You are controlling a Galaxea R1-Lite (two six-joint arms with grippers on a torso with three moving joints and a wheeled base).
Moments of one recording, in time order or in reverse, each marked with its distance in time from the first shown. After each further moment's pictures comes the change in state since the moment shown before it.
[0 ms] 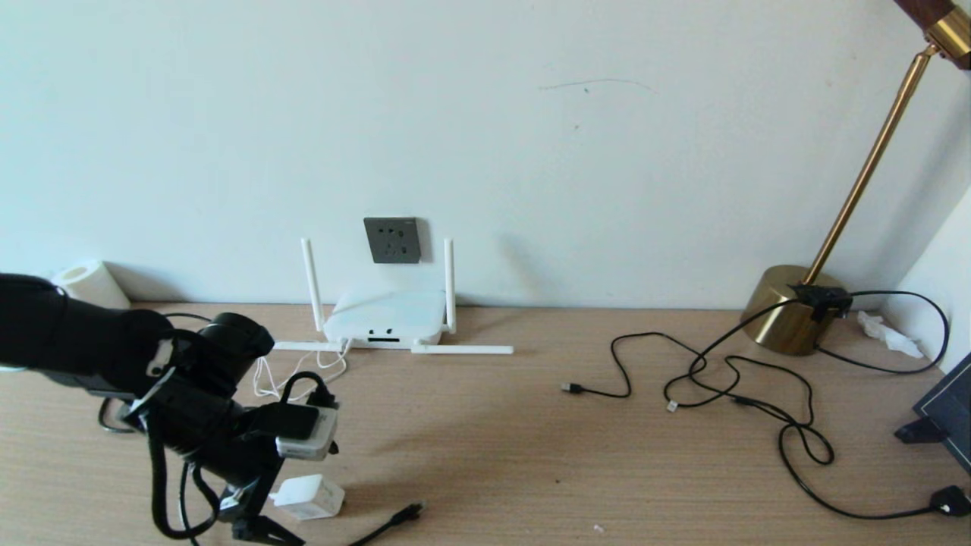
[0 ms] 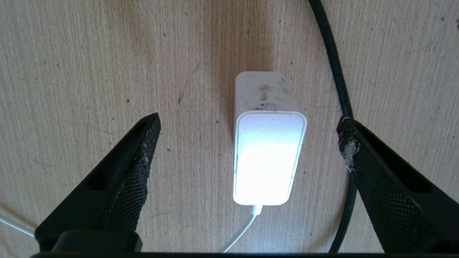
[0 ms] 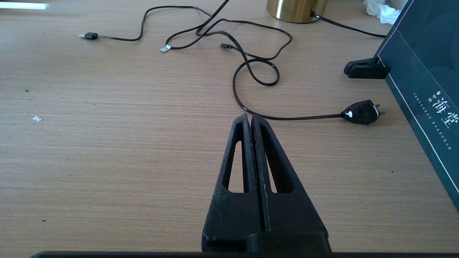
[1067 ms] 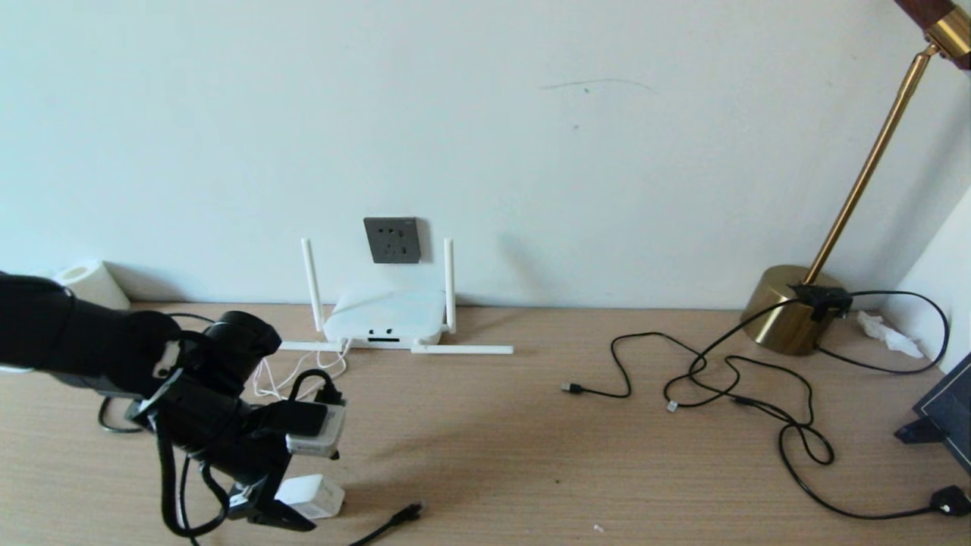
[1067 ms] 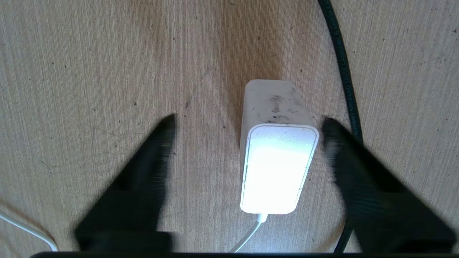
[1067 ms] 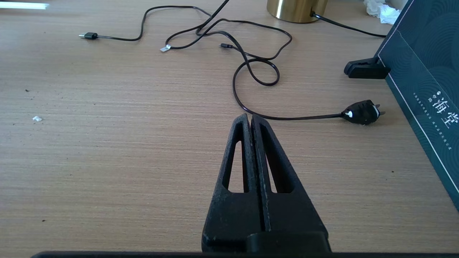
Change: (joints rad) left arm -0.022 0.001 0.003 -0.029 0.020 -0.044; right arm 0.000 0.000 0.000 0.000 0.000 -0.001
